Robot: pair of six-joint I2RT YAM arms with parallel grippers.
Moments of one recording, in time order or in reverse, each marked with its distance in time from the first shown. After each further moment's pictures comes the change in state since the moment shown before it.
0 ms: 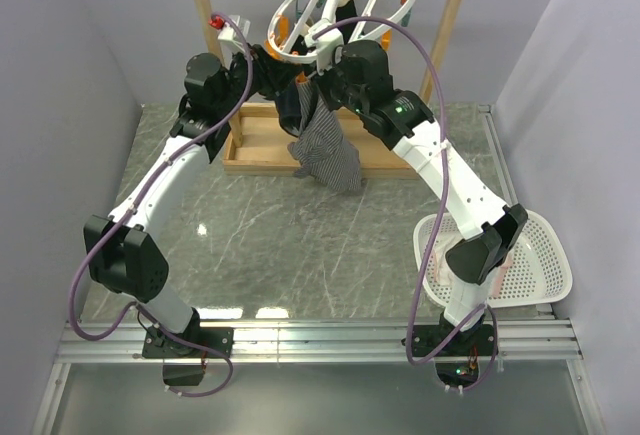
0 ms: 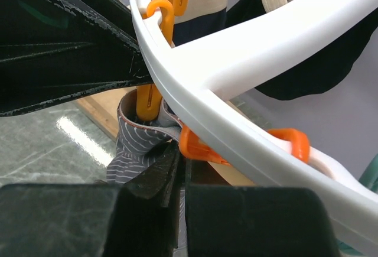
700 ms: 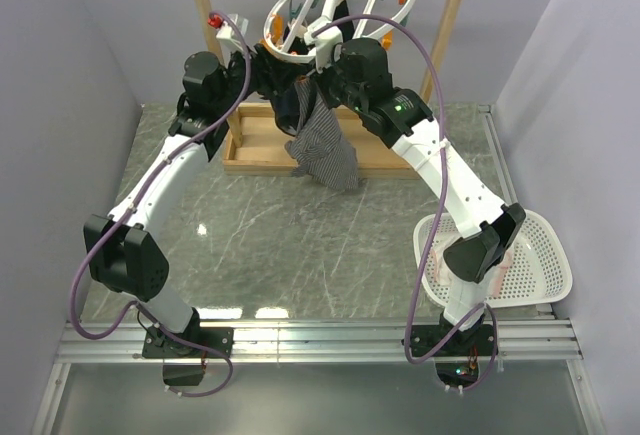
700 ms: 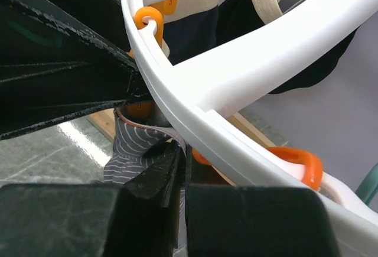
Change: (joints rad) left arm 0.014 0.008 0.014 -0.013 0.016 -0.009; right arm 0.000 0.017 0.031 -0.007 -0.001 -0.001
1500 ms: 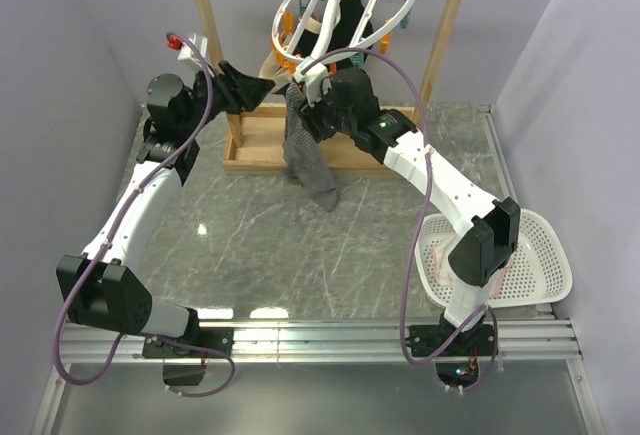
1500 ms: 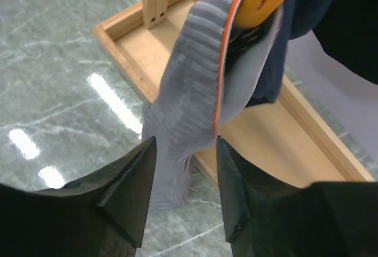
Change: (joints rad) left arm 0.125 -0.214 -0.217 -0.013 0.031 -0.088; right arm 0.005 -0.034 -0.281 0.100 -0.147 -0.003
